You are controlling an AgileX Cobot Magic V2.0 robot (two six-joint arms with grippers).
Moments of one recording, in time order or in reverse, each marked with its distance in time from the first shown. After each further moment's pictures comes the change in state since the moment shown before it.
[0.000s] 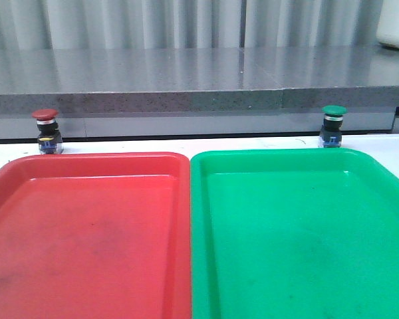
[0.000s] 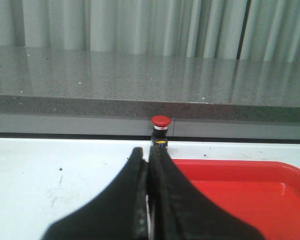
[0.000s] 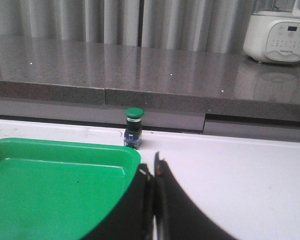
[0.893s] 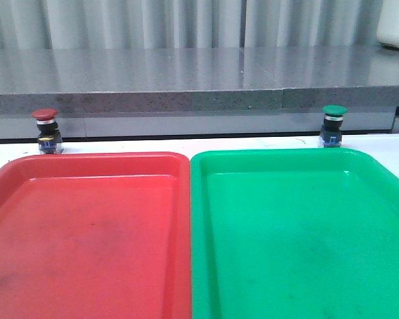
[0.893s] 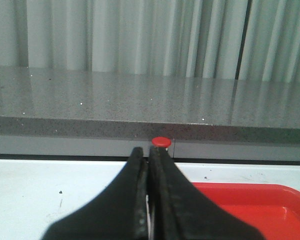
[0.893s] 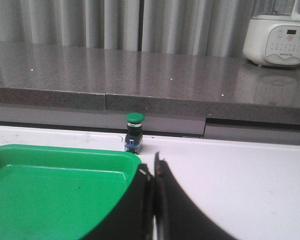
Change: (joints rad) left arm 0.000 0.000 -0.002 0.000 -0.077 0.000; right arm 0.000 0.000 -0.014 0.011 -0.001 0.000
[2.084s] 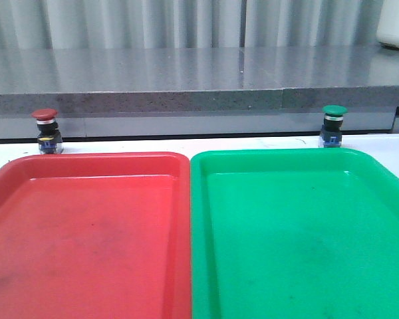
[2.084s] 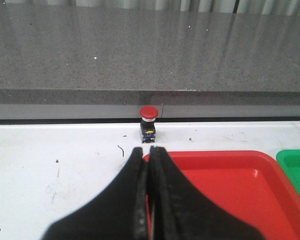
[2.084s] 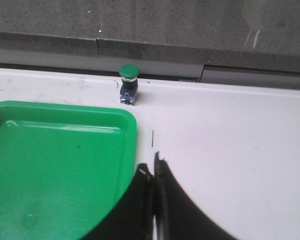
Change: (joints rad) left arm 0.000 0.418 -0.577 0.001 0.520 0.000; right arm 0.000 0.523 -0.590 -0.008 0.501 0.000
